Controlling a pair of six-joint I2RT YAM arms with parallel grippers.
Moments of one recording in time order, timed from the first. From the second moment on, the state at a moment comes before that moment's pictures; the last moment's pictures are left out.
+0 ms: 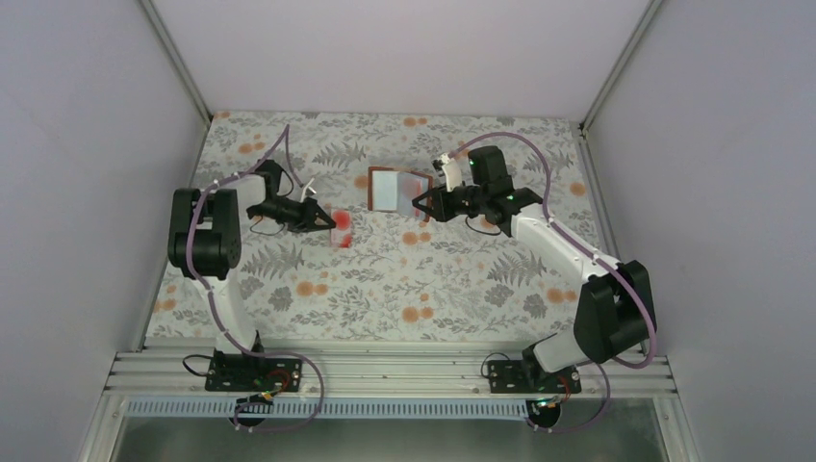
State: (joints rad) left arm 0.00 1.97 1.21 -0.75 0.98 0.15; right arm 0.44 1.47 1.10 -0.32 -0.63 0.18
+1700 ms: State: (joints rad) left arm 0.04 2.01 1.30 -0.82 0.85 0.19; right arm 0.44 1.48 1.12 -0.34 -0.69 0.15
